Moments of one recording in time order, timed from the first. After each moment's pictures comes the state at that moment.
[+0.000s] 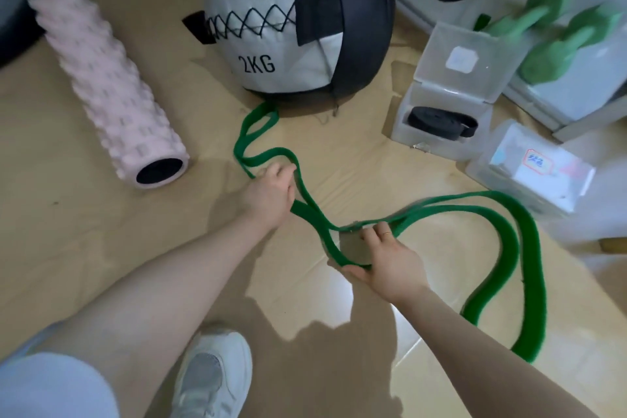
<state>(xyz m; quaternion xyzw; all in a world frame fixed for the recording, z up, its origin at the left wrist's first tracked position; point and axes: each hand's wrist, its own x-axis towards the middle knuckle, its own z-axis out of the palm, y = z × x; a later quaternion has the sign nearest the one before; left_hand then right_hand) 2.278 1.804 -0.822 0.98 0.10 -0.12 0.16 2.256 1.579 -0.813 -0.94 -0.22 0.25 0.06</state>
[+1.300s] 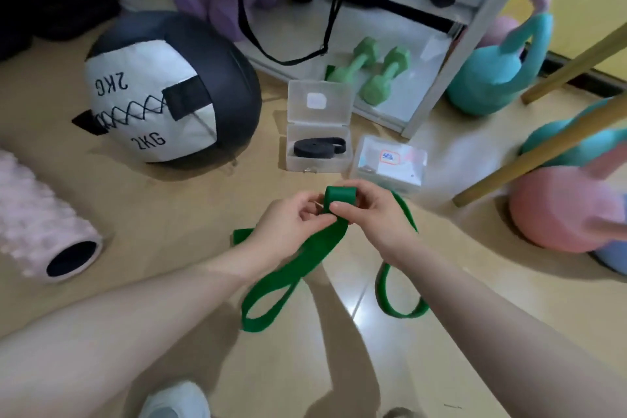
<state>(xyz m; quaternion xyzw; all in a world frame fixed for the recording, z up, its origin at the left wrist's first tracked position) 2.269 1.658 -0.681 0.82 -0.04 -0.18 0.54 2.270 1.503 -0.668 -0.76 0.05 0.13 0.64</state>
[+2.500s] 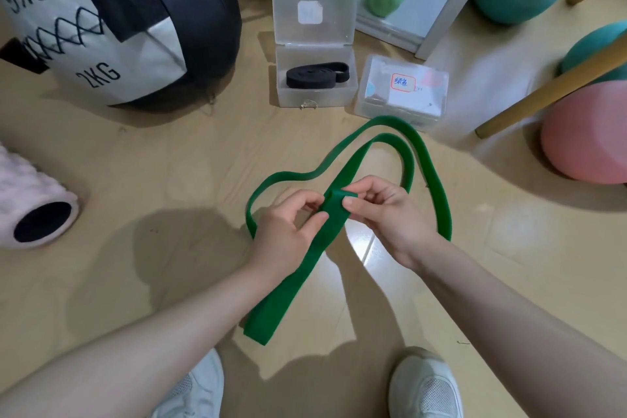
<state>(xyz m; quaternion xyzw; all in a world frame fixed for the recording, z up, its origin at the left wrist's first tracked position) 2.214 1.656 -0.755 0.83 -0.02 -0.12 0.55 2.228 1.490 -0.741 -0.62 0.15 0.21 0.74</state>
